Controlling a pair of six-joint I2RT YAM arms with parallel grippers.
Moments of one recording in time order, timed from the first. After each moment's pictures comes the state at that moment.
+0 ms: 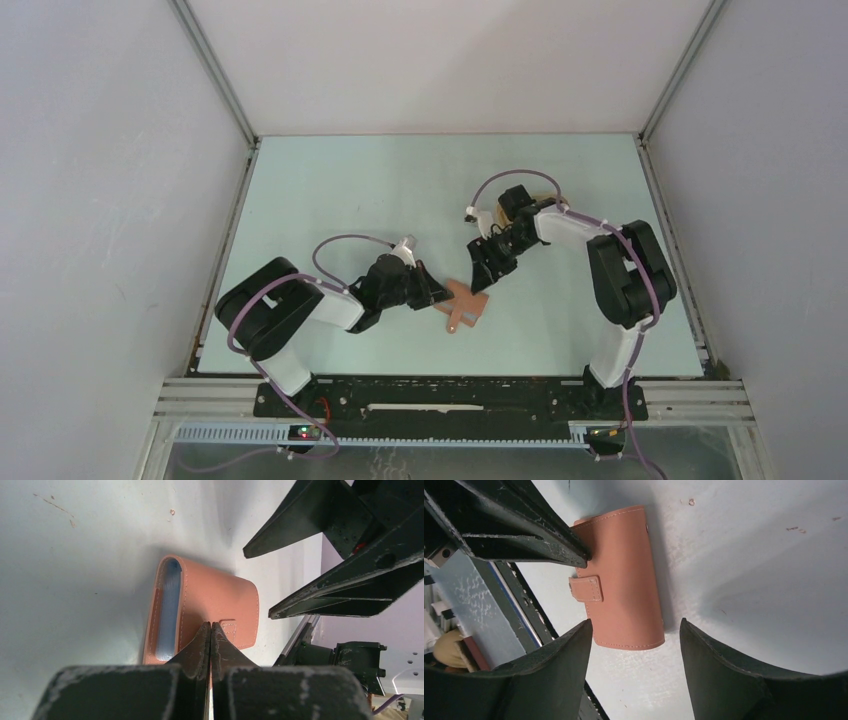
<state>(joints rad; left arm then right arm) -0.74 1.66 0.45 0.73 0.24 -1.01 0.41 1.82 1.16 -0.67 -0.71 -0.25</state>
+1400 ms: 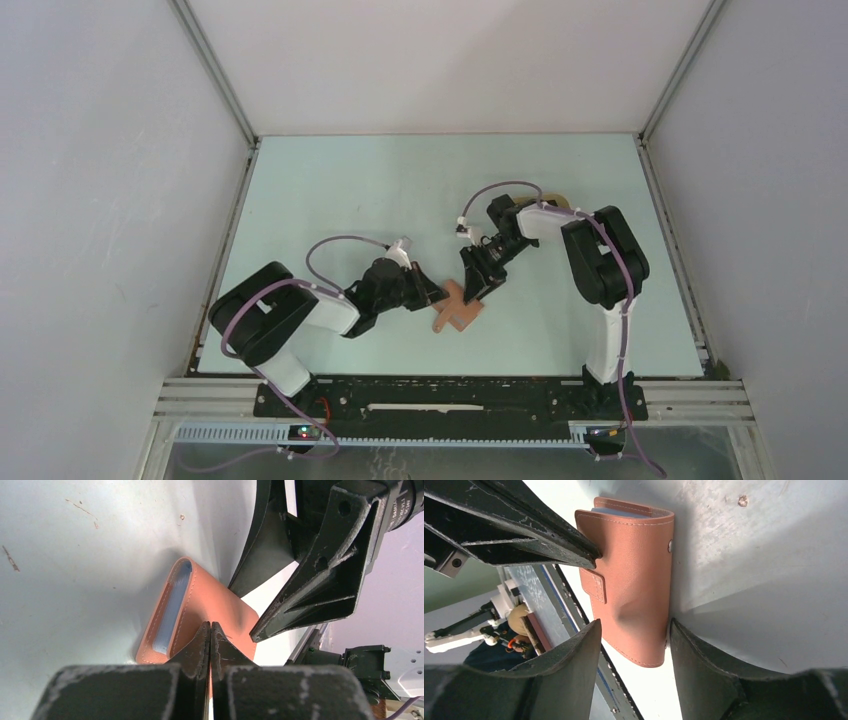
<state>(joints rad) -0.74 1.62 0.41 0.75 0.19 -0.99 0.44 2.02 1.25 -0.78 -0.86 -0.20</state>
